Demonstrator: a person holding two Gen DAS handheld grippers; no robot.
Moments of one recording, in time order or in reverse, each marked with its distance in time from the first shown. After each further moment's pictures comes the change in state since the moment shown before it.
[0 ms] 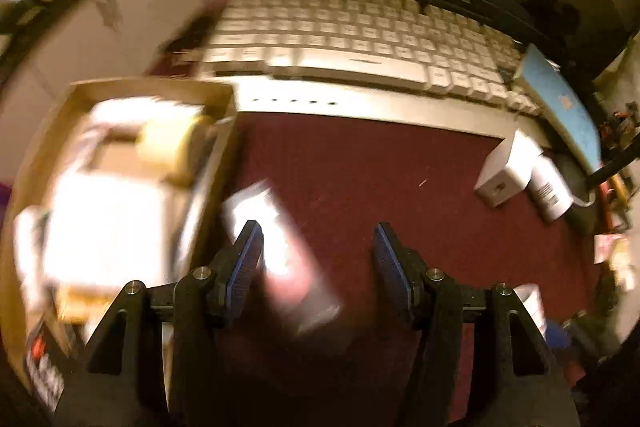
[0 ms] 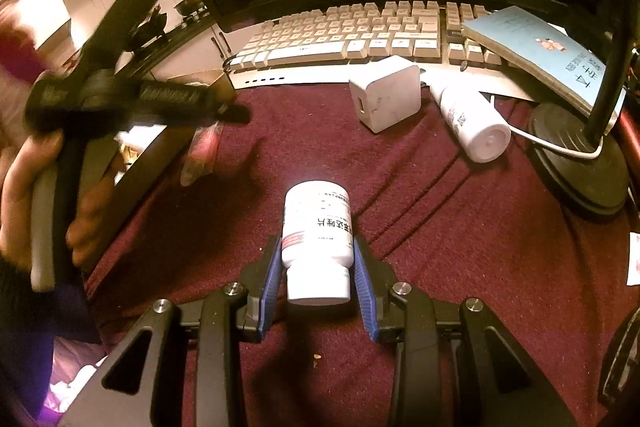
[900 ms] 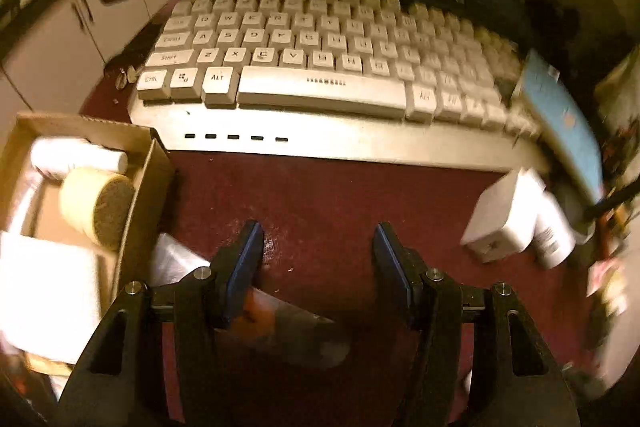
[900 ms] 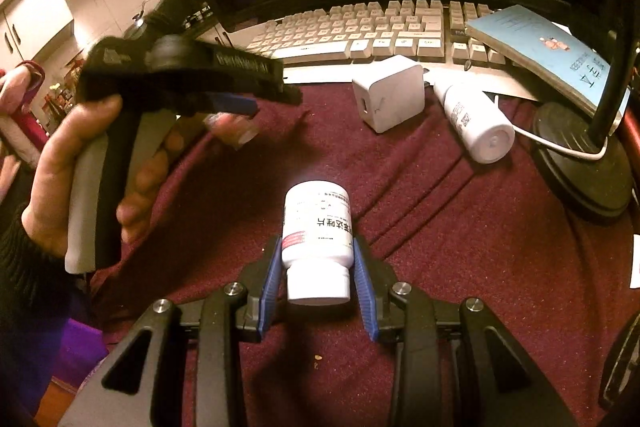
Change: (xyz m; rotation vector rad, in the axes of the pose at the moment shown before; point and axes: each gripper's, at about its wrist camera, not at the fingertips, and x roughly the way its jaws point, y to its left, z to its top) left arm 0.049 -0.031 0.036 0.046 0.036 -0.092; right arm -0.003 0.000 0.003 -0.012 0.007 0.008
